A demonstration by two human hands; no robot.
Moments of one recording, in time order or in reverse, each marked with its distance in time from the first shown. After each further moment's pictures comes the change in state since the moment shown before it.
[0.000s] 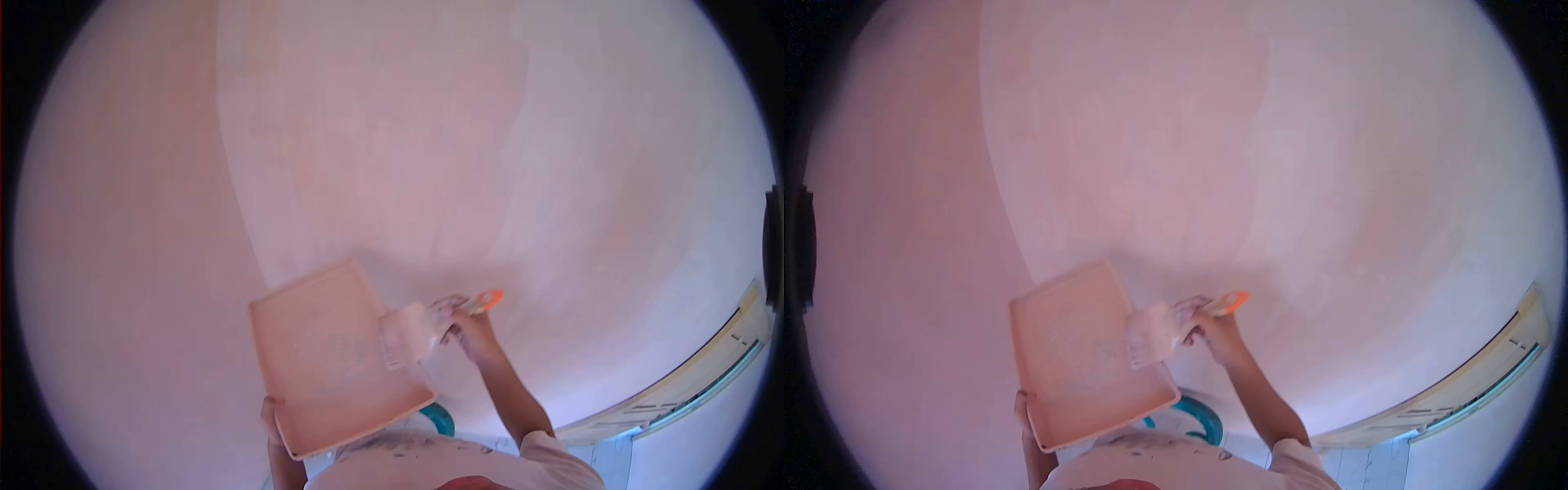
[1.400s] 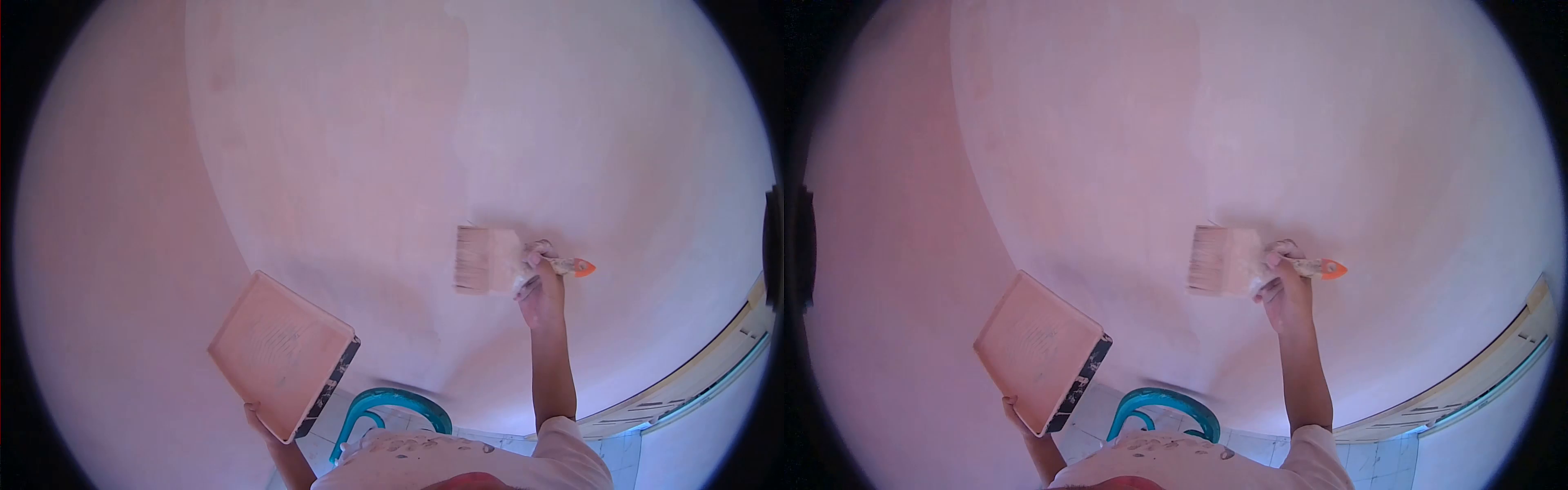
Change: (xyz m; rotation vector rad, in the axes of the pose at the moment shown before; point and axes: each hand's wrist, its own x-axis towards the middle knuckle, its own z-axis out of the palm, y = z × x) left_hand -0.066 -0.046 -0.145 -0.096 0.282 0.324; right_hand -0.062 0.011 -0.047 0.155 0.160 -0.157
